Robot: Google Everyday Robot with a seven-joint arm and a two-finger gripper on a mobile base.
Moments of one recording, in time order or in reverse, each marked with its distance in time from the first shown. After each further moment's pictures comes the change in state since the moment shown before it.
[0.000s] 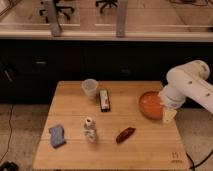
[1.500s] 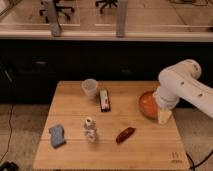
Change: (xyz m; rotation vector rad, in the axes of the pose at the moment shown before) arm -0.045 0.008 -0.009 -0.007 0.022 -0.085
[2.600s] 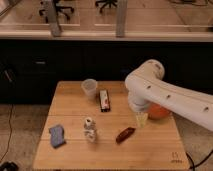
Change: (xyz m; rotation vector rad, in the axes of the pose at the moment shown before) arm -0.110 0.016 -0.012 -0.019 -0.008 -0.231
